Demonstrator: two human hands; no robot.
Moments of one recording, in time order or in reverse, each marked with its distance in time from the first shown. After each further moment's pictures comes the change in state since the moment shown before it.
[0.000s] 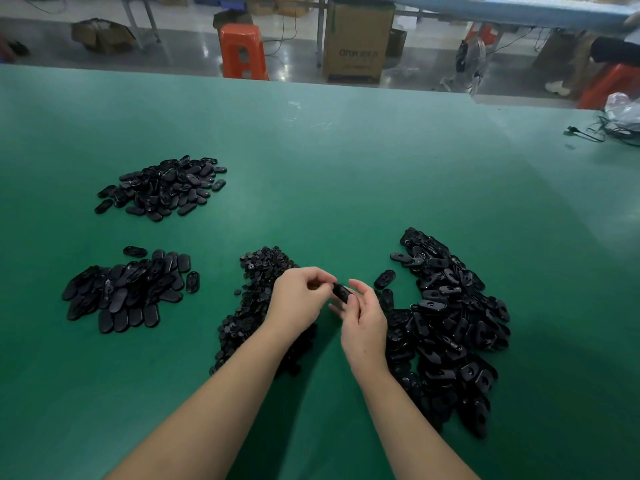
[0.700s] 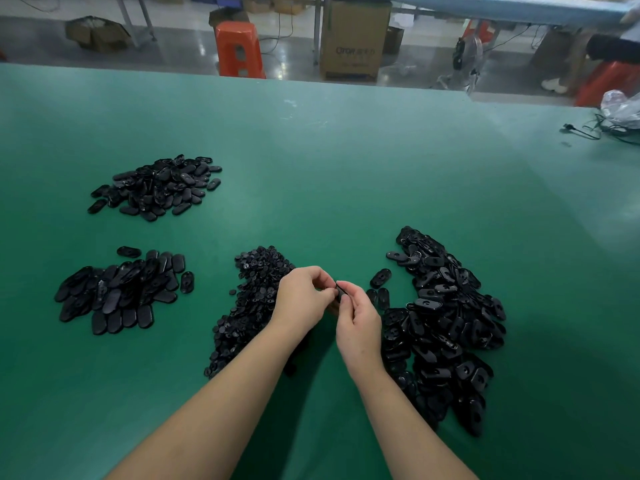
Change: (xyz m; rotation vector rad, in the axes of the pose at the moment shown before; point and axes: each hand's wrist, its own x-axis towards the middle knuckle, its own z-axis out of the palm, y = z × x) left_hand 0.005 0.008 0.013 0.186 -0.010 -0.049; right_hand -0.001 -0.004 -0.003 -0.154 -0.026 -0.051
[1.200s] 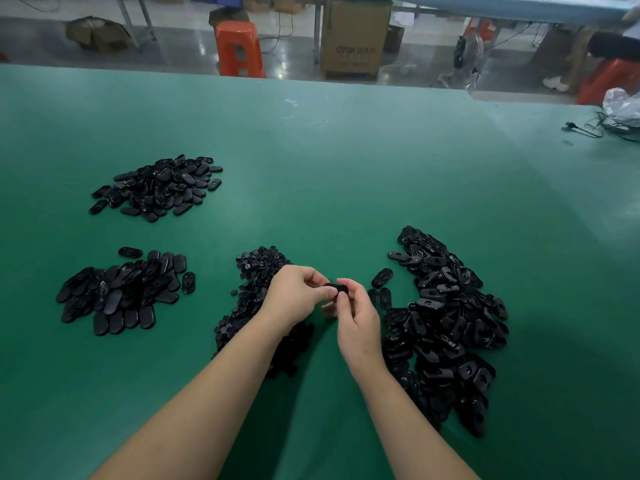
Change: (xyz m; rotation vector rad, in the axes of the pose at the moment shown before) left_hand 0.007 -0.009 -0.016 -0.165 -0.110 -0.082; right_hand 0.001 0.000 0.002 0.056 -0.040 0.019
